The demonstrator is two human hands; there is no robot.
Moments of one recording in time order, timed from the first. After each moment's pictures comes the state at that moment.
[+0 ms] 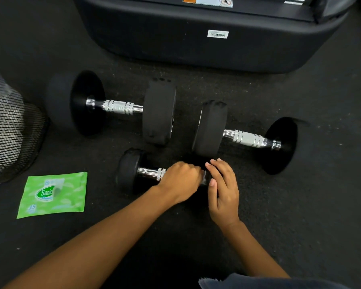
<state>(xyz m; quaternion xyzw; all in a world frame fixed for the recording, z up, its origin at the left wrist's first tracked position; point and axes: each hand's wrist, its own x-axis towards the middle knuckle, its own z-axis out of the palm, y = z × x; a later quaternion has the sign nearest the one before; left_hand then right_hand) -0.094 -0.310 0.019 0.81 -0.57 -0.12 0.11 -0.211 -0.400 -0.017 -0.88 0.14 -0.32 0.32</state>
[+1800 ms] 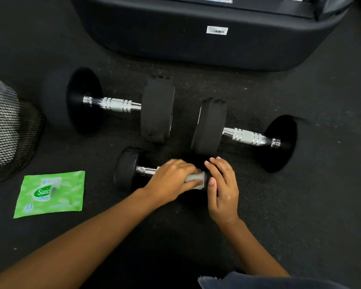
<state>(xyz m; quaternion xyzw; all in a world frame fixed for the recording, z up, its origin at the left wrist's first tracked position) -0.084 -0.286 0.010 0.80 -0.53 -0.14 0.24 -0.210 -0.400 -0.019 -0.88 0.14 -0.33 0.32</state>
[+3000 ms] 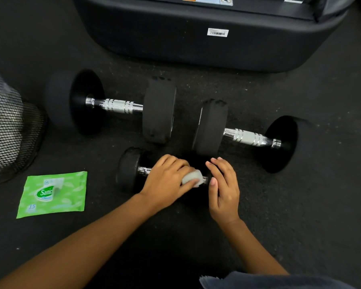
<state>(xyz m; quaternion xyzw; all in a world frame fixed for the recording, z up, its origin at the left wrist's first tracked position) -0.088 -0.274 0.011 0.84 -0.53 -0.03 0.13 -0.209 -0.400 -0.020 -0.88 0.14 -0.33 0.31</state>
